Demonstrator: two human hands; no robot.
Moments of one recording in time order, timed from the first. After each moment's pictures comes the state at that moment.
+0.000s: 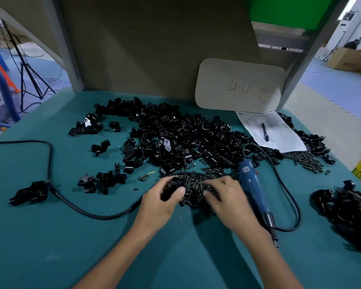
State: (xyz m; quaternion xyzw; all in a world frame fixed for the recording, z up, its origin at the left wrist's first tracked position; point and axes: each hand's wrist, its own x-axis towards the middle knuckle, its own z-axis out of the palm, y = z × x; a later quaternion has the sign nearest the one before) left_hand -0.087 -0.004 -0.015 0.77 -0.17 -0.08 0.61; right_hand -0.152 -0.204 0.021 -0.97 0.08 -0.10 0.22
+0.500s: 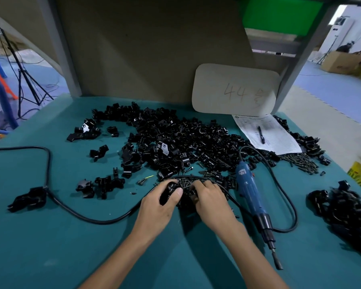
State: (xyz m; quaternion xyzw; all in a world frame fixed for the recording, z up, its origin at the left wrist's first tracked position) left_hand -0.089 -0.005 -0.012 0.79 -0.19 -0.03 0.59; right_hand -0.127 -0.175 0.011 -0.99 0.06 -0.05 0.12
